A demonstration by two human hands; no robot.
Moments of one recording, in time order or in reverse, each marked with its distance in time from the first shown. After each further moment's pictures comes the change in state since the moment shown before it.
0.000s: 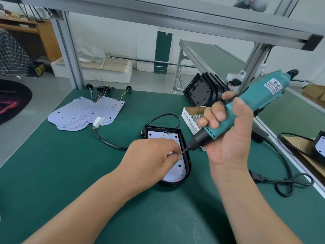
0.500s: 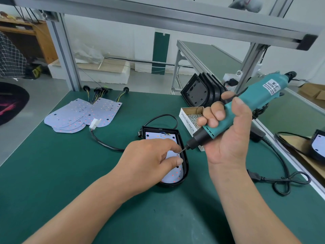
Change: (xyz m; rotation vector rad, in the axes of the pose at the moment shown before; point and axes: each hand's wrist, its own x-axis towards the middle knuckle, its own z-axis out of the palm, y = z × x) left_hand -0.005 0.000 -0.002 -0.180 0.027 0.010; right_hand 0.001 -0.004 -0.001 -0.002 0.036 -0.025
